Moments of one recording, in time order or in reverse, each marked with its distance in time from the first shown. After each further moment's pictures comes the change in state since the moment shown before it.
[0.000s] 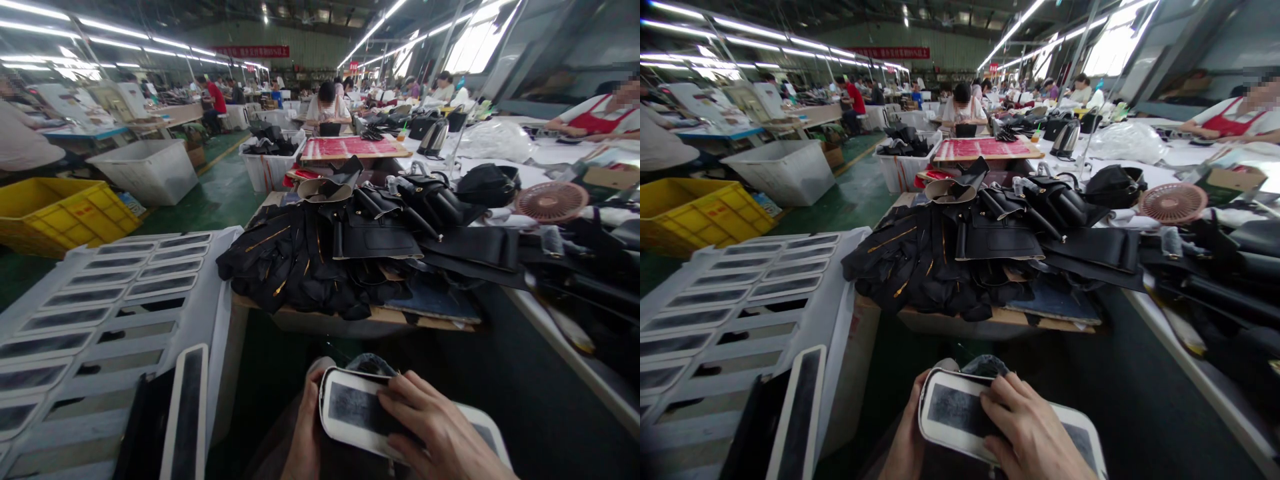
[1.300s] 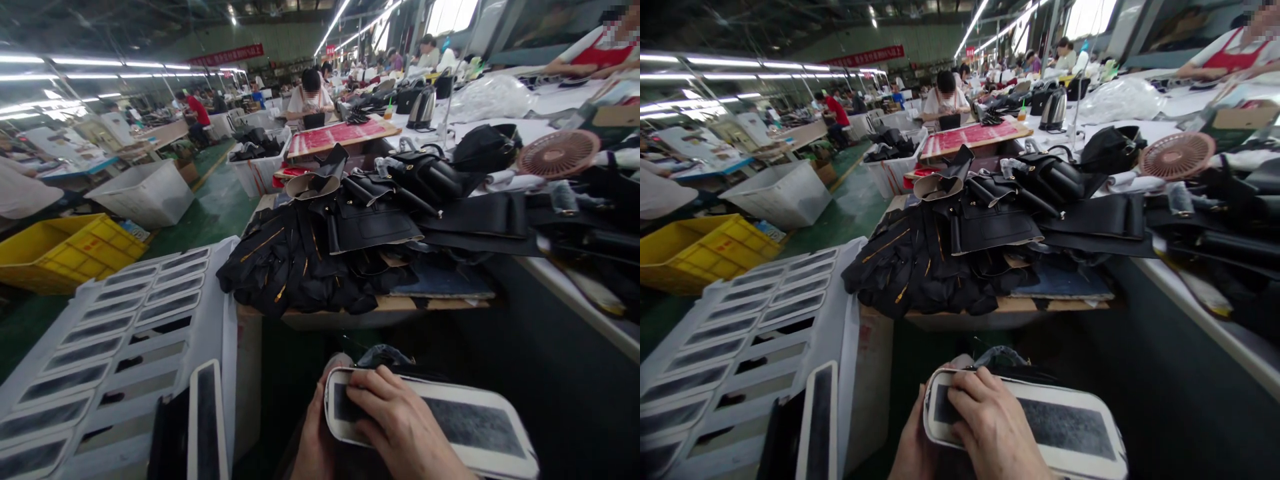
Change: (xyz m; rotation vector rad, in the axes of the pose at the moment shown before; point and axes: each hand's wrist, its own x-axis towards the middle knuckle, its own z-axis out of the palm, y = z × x) left_hand 0.014 -0.005 -0.020 -0.340 -0.135 -0.164; right_hand 0.038 -0.029 0.036 0.355 0.093 0.131
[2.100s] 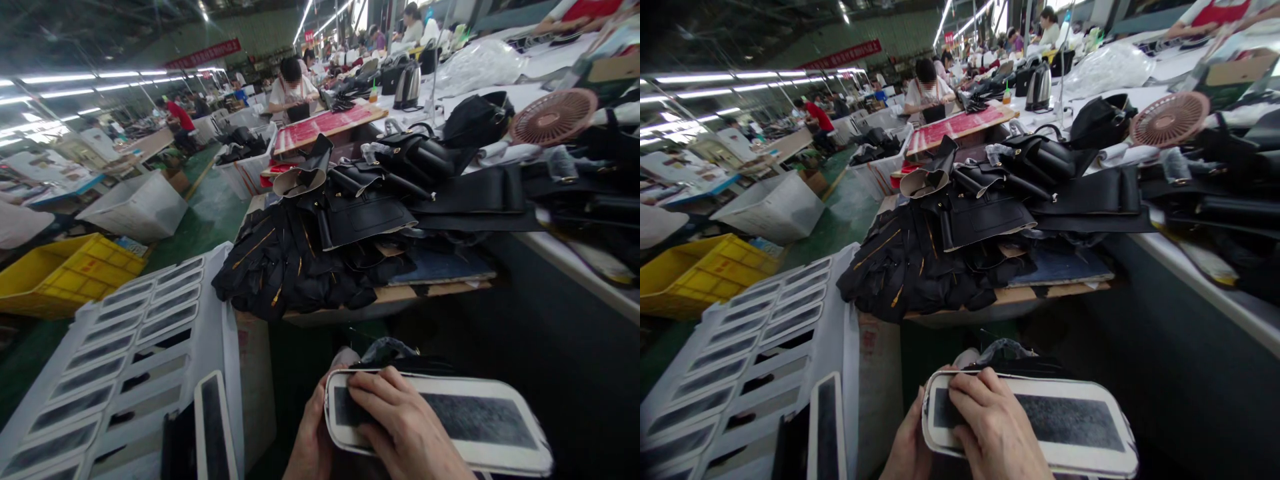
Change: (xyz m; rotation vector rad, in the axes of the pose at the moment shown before) left_hand 0.000 0.021 0.000 0.195 0.025 -0.081; right_hand -0.008 0.012 0.007 0.042 0.086 -0.009
